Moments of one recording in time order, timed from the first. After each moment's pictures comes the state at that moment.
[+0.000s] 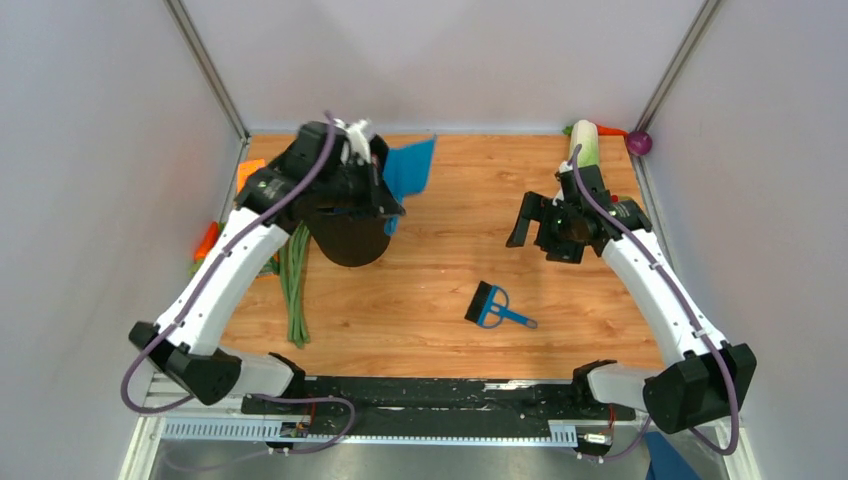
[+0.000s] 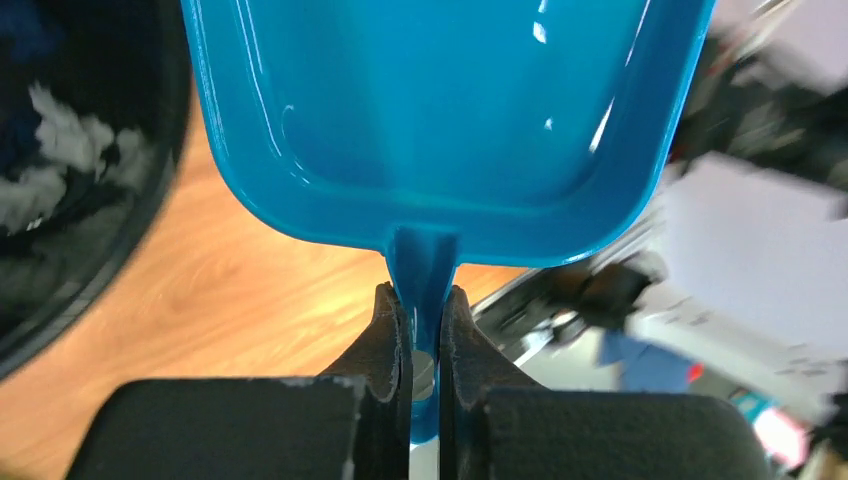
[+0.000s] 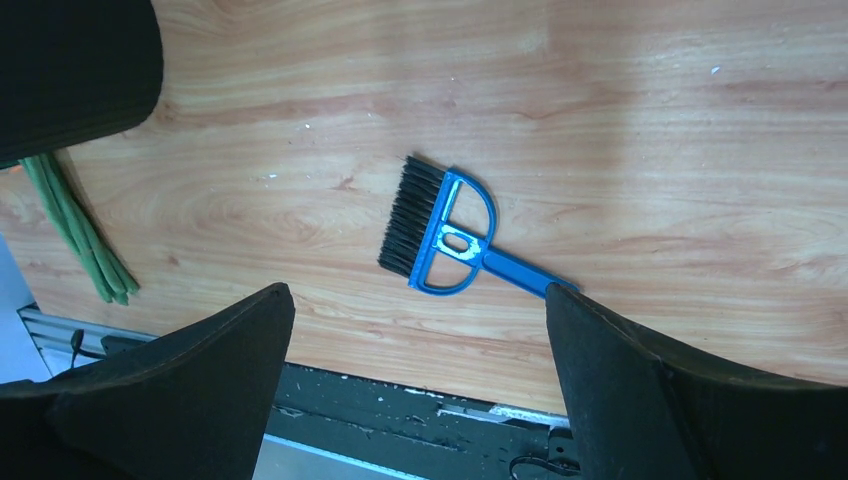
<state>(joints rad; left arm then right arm) -0.47 1.32 1.63 -0.91 0.36 -0.60 0.27 1.24 1.19 -0.95 -0.16 0.52</state>
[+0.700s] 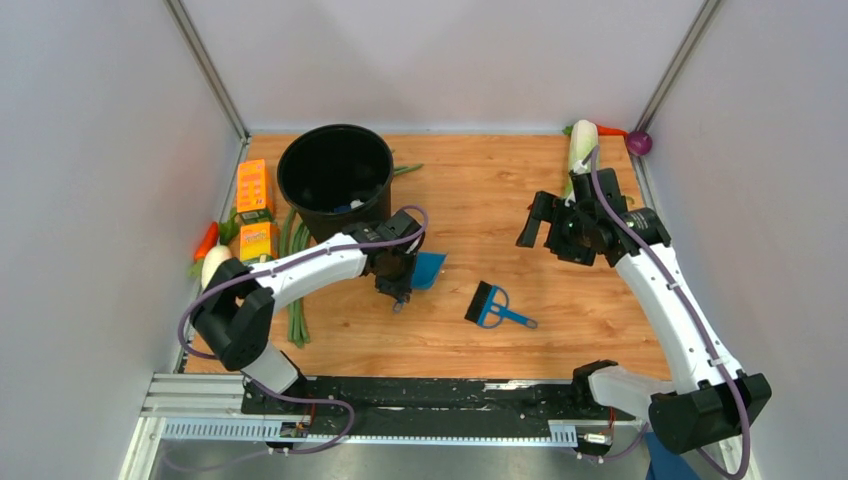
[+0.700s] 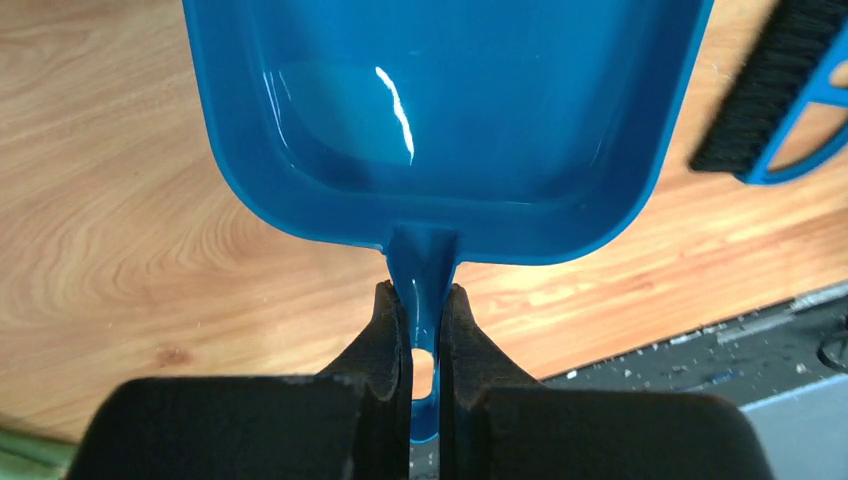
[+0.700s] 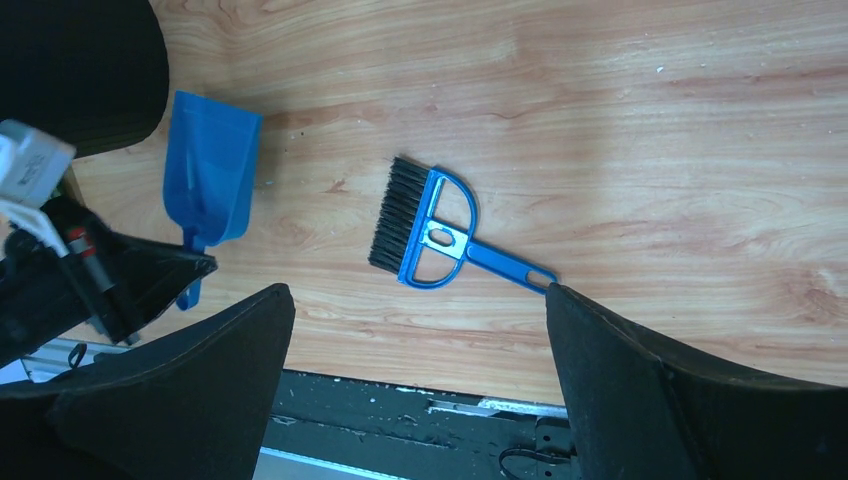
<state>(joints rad) -0.77 1.54 1.09 -0.76 0.04 -0.55 0.27 1.15 1.24 -1.02 -0.09 0.52</state>
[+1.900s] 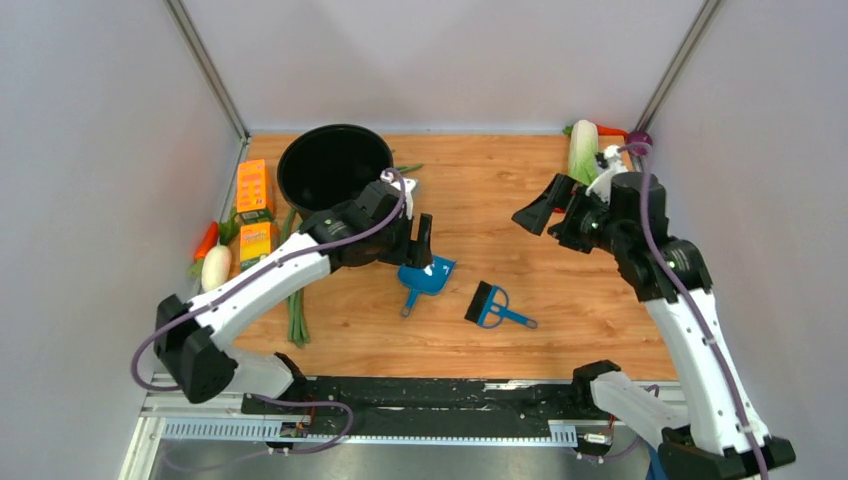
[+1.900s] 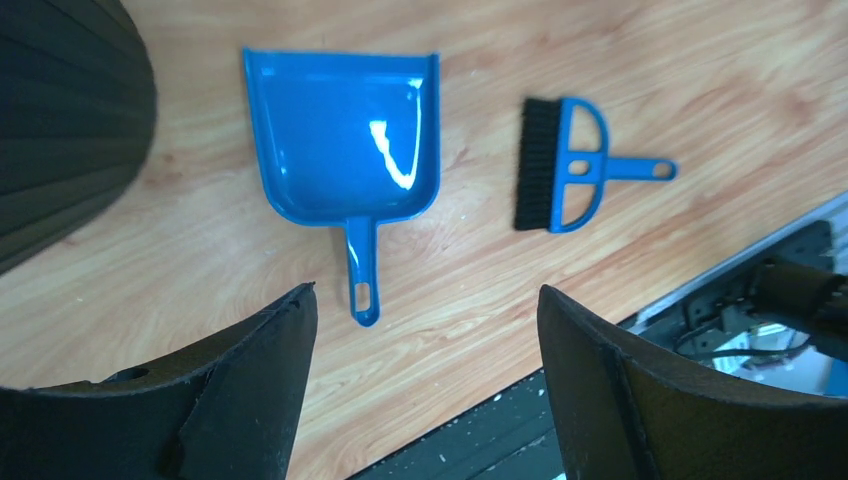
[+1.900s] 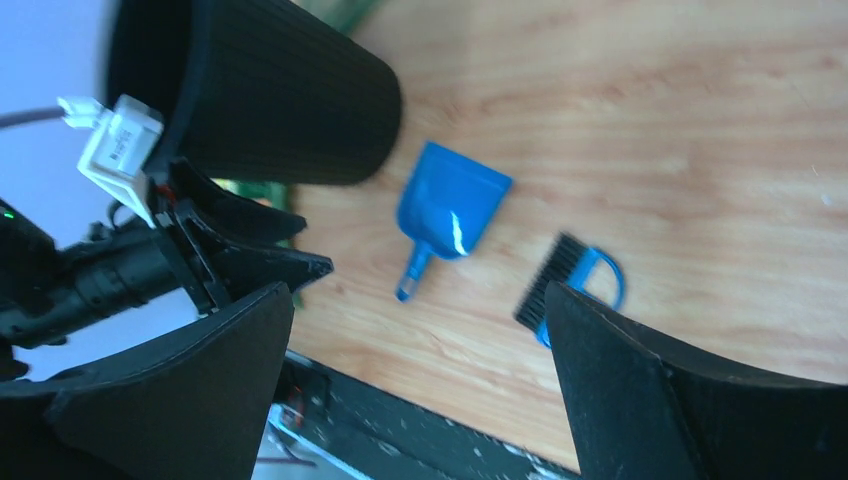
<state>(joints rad) -0.77 1.39 1.21 -0.70 0.02 -0.49 0.27 0.99 1.28 -0.89 -0.25 0.59</state>
